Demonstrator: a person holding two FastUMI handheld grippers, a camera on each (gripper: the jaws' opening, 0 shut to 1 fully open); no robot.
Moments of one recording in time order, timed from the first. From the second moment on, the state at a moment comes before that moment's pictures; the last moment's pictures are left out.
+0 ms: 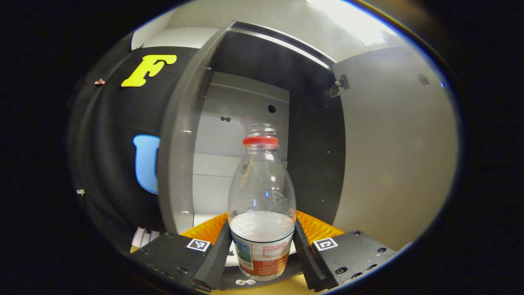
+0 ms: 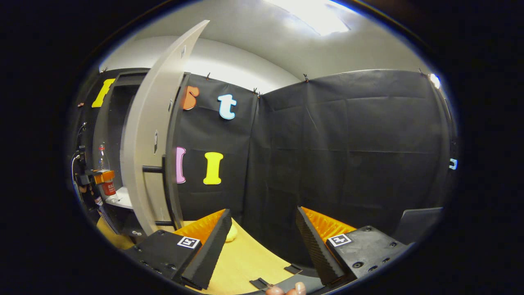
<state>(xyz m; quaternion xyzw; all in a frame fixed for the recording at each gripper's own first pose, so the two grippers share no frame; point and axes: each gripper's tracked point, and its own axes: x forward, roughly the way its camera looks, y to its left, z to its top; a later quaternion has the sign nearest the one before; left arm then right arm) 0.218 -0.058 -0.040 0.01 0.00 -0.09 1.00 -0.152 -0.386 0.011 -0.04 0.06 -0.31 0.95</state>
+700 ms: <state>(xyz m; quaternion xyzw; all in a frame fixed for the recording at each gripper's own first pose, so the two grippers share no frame) 0.066 -0.020 -0.170 0.02 0.04 -0.15 0.99 -0.152 -0.331 0.014 -0.03 0.05 -0.33 0.94</state>
